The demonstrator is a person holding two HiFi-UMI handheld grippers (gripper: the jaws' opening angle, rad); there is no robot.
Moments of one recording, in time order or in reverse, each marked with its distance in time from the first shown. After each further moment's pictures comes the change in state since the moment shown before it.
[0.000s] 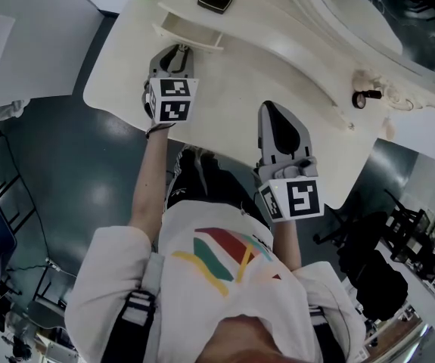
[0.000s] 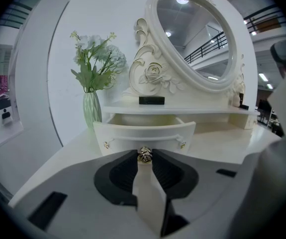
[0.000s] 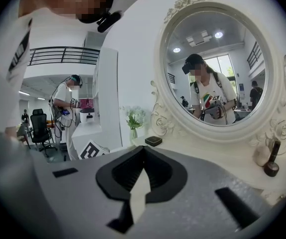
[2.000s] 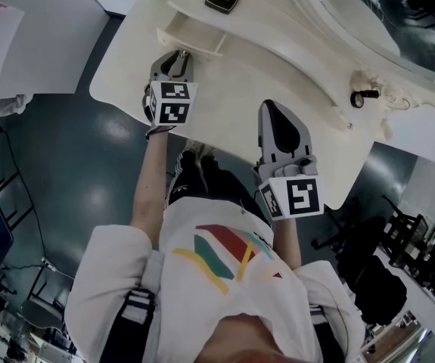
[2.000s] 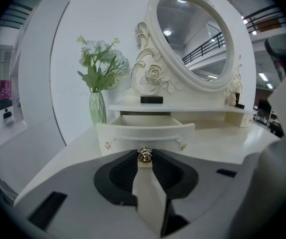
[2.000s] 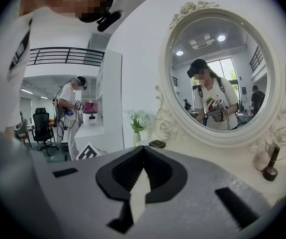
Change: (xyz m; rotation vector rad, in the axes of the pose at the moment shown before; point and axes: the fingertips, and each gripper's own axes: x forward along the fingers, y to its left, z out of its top) left arm -0.027 0.004 -0.009 0.000 0.019 -0.001; right arm -0.013 0.017 0.015 -0.029 -0.030 0.018
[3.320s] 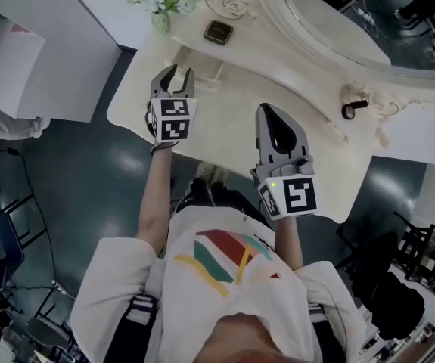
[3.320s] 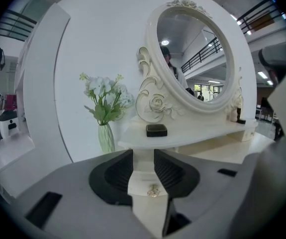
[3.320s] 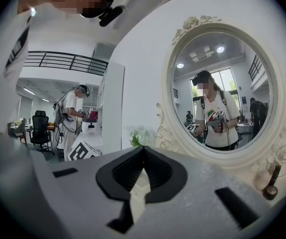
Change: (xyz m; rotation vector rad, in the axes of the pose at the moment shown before) left arm -0.040 0.018 0.075 0.028 -0.118 0.054; right arm -0.003 0.000 0.054 -0.034 -0.140 -0.007
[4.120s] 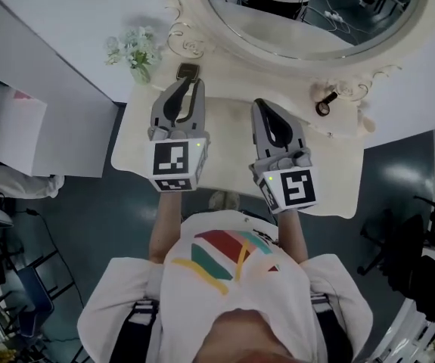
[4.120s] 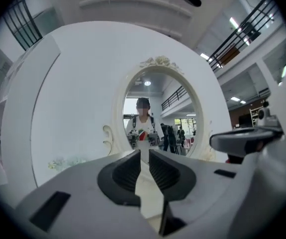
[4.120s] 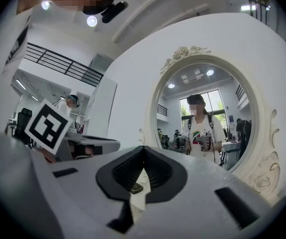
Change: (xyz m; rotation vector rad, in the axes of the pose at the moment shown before) left arm -0.115 -0.101 0.206 0.024 -0.457 -0.206; right arm -0.037 -0.053 0.074 -0.051 -0.204 -0.154
